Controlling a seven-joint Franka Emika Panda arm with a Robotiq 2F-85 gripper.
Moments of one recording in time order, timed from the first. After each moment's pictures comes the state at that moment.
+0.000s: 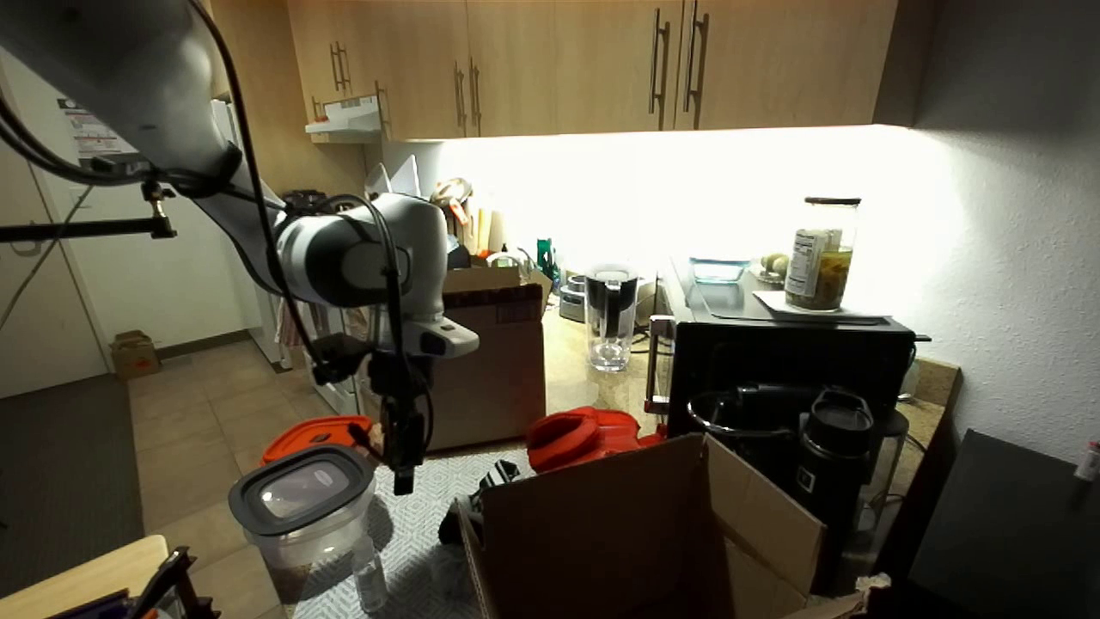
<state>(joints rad) 0.00 -0.03 0.09 -2.58 -0.09 2.30 0.46</state>
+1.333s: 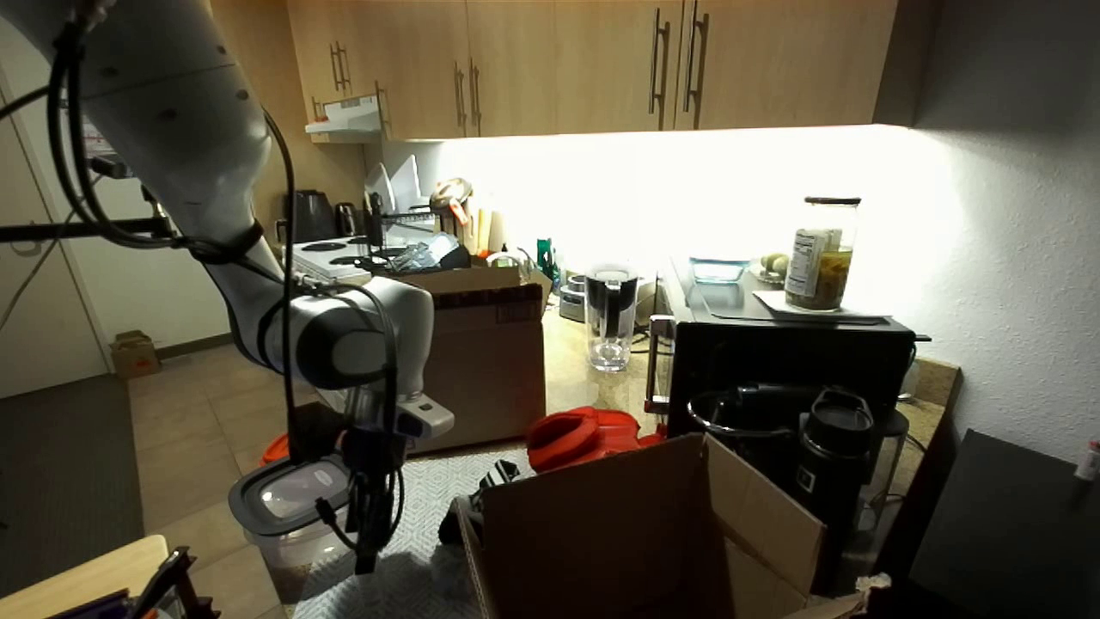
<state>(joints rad) 0.08 0.16 0.04 -2.66 -0.09 2.45 0.46</state>
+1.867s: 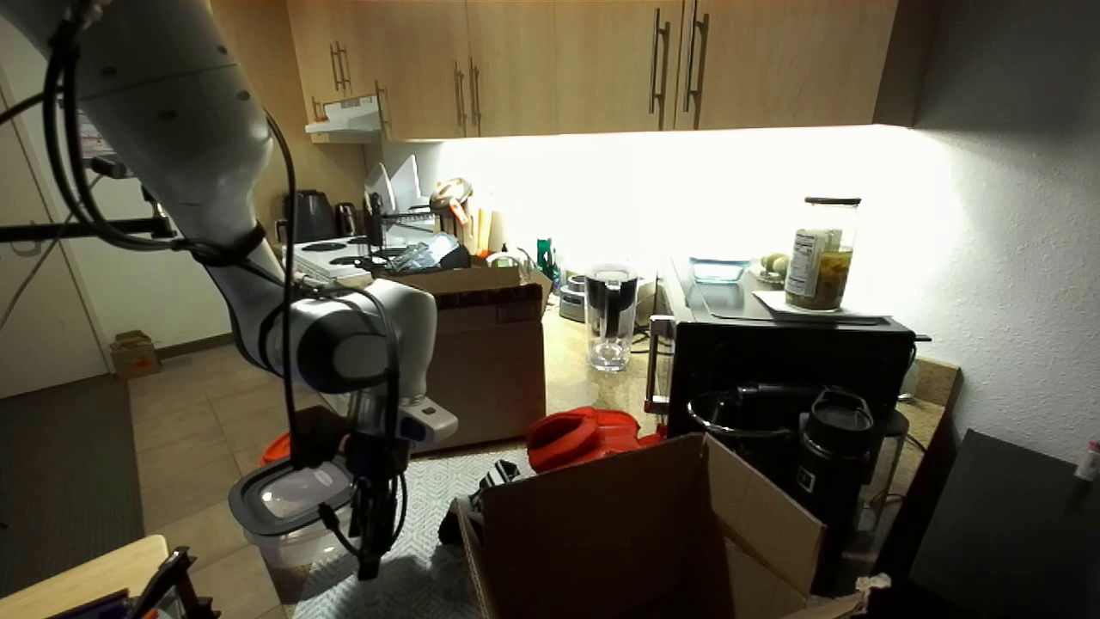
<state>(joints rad) 0.08 0.16 0.01 -2.66 -0.10 2.46 0.46</state>
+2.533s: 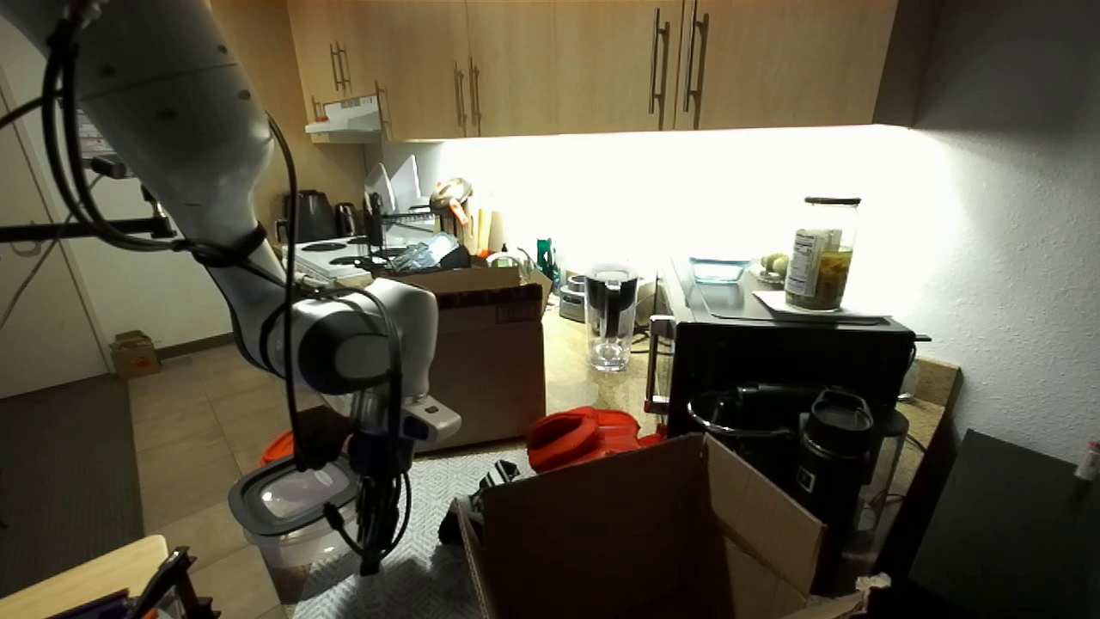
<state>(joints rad) 0.08 0.16 0.00 -2.66 -0.11 2.48 0.46</state>
